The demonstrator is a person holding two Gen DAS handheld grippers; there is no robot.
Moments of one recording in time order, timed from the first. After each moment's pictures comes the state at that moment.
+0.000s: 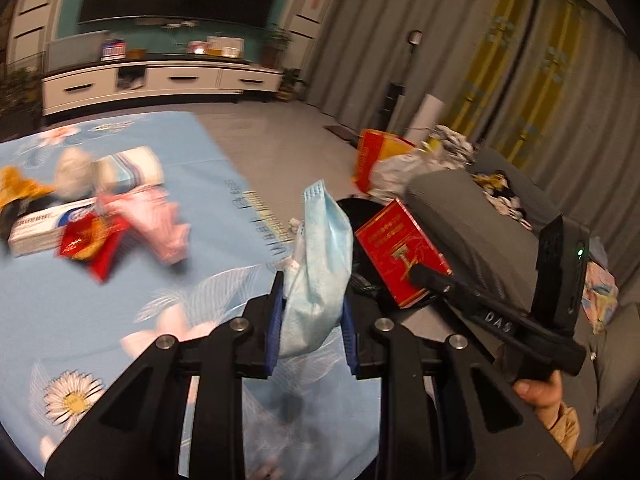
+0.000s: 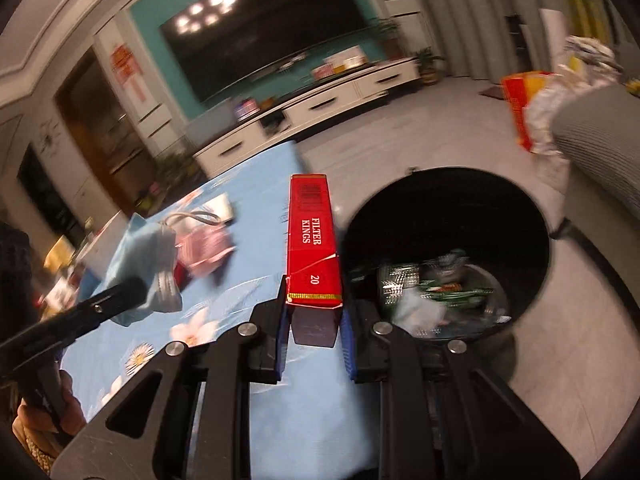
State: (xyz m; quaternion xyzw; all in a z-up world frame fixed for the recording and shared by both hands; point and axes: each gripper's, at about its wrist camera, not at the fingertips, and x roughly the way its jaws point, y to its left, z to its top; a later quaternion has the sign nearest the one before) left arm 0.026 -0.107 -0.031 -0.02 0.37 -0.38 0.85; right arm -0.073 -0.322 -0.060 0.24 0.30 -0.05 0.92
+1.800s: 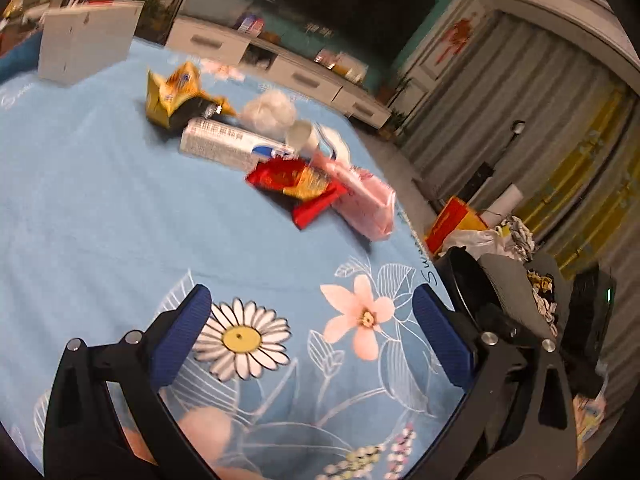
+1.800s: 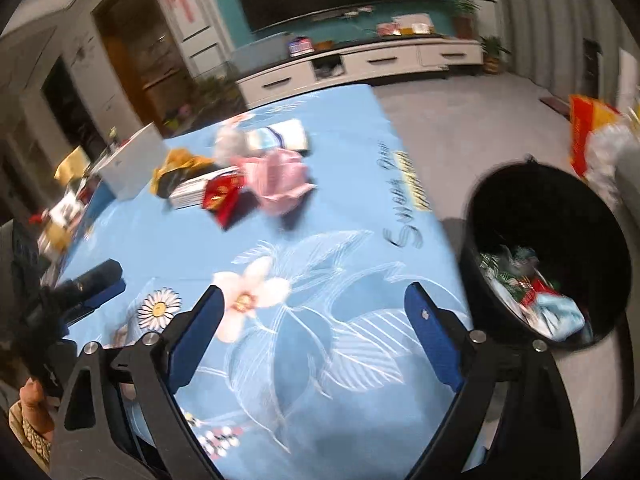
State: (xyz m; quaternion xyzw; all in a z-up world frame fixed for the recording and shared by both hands) left arm 0.035 0.074 -0.086 -0.17 0.37 -0.21 0.89; right arm -0.005 -0.188 -0.061 0.11 0.39 0.07 0.91
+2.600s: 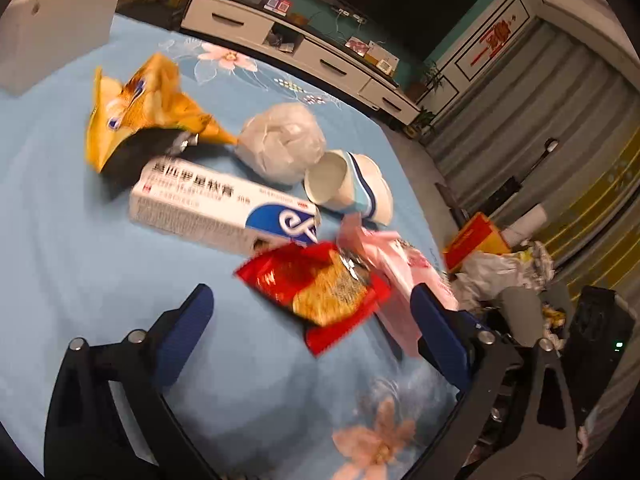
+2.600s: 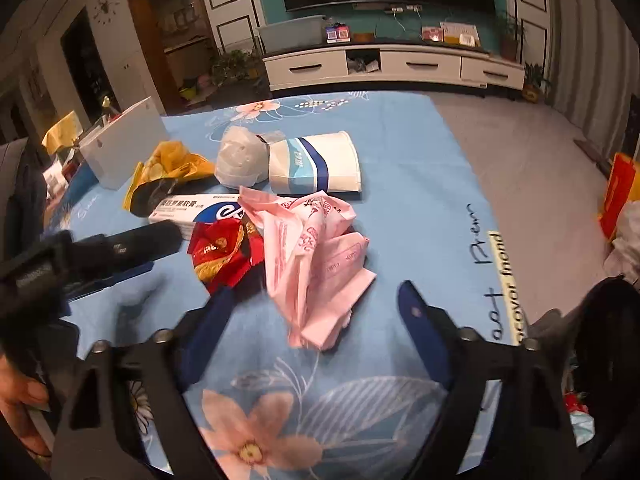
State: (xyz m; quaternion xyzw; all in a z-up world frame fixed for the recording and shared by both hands) left arm 0.176 0.043 -0.102 -0.20 0.43 -0.16 0.87; right arm 0.135 -0.149 -0.087 0.07 0.41 0.10 0.90
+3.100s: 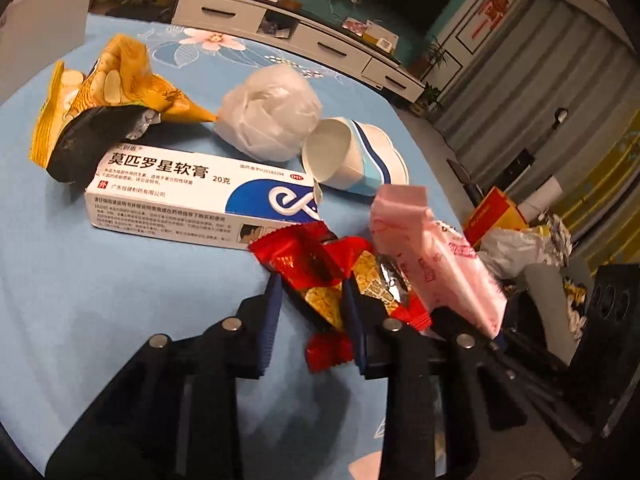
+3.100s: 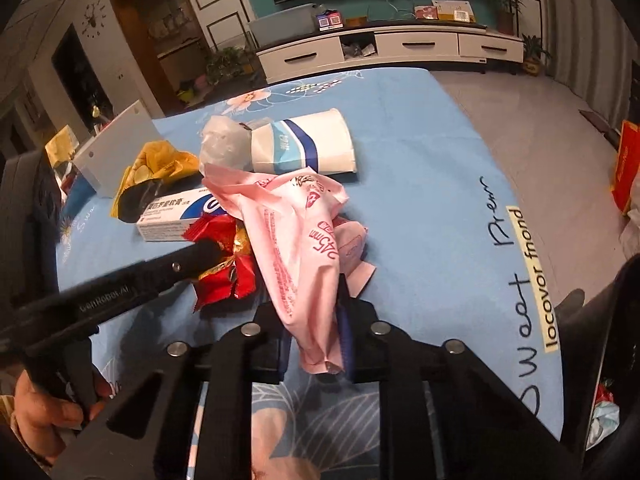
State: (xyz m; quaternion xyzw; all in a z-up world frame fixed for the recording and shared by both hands) left arm 0.191 0.018 -0.125 -0.15 0.45 -0.17 0.86; right arm 0.142 -0.159 -0.103 0.11 0.42 0.10 0.89
